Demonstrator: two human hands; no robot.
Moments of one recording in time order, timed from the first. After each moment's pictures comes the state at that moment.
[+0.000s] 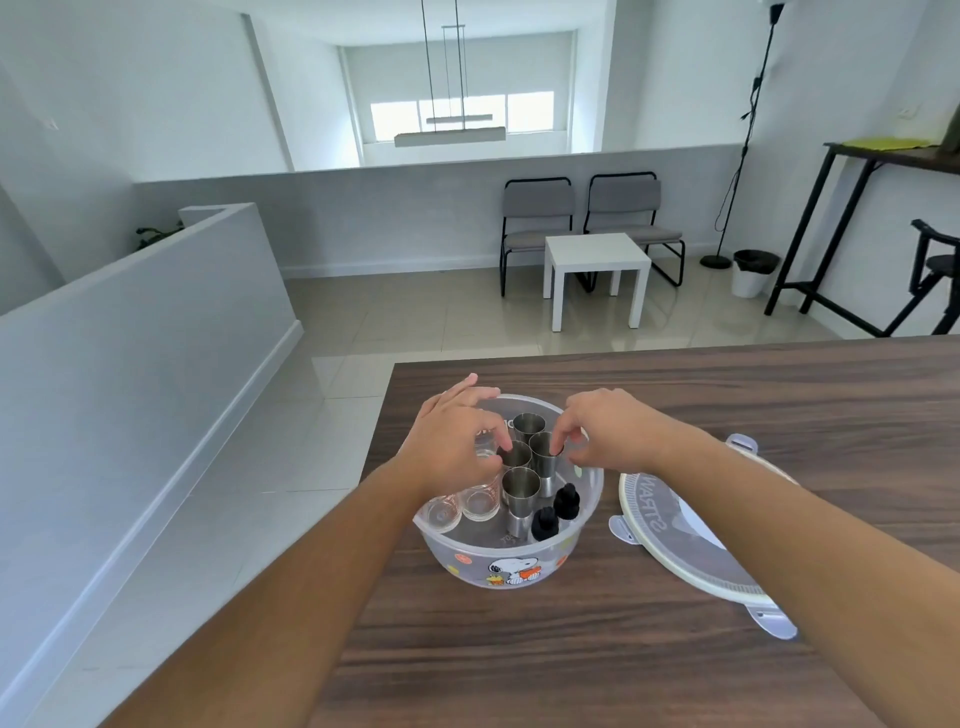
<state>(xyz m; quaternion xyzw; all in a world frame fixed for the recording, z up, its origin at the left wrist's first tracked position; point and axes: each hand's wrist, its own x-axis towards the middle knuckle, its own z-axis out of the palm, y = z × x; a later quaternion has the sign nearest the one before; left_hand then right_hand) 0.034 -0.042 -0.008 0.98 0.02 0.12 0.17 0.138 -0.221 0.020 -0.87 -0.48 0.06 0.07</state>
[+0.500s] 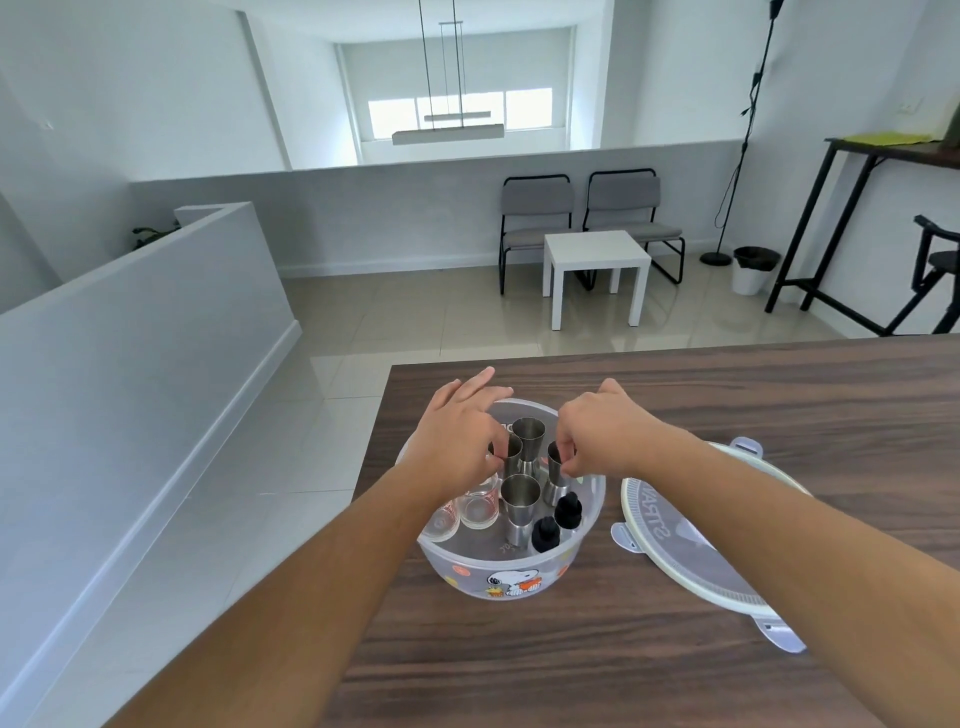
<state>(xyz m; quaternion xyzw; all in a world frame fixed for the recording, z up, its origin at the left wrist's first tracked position) 0.049 -0.045 -0.010 0.99 -0.02 0.14 0.04 0.147 -0.206 0.012 -0.87 -0.48 -0.01 -0.04</state>
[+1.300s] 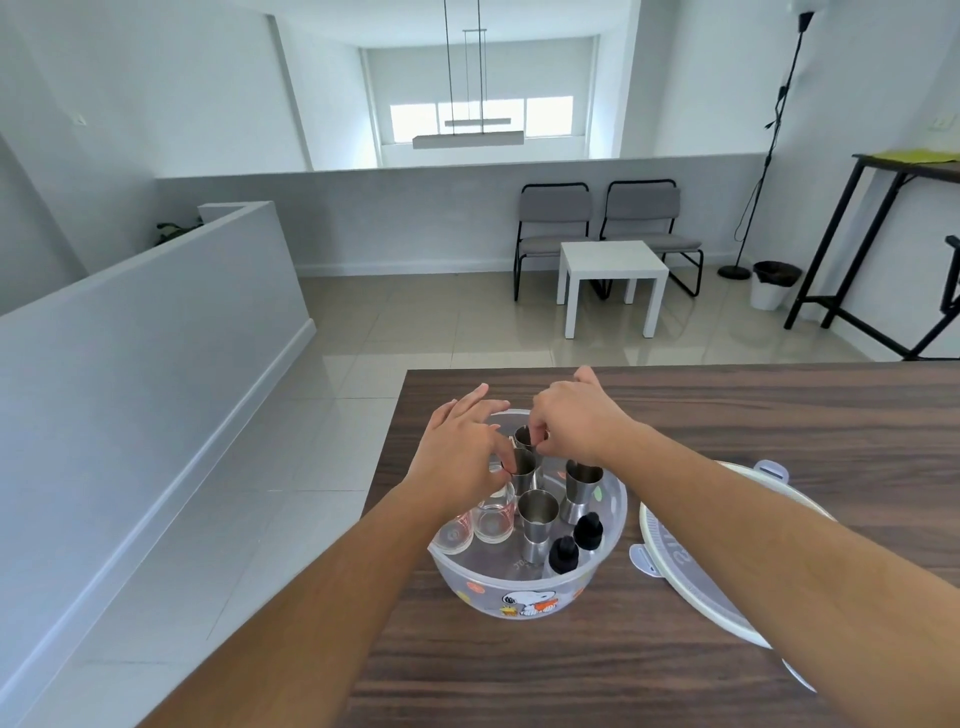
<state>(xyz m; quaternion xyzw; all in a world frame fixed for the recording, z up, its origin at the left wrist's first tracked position) 0.042 -0.036 -0.016 0.98 0.03 0.14 0.09 0.165 -0.154 0.005 -0.85 -0.52 -0.08 -0.03</state>
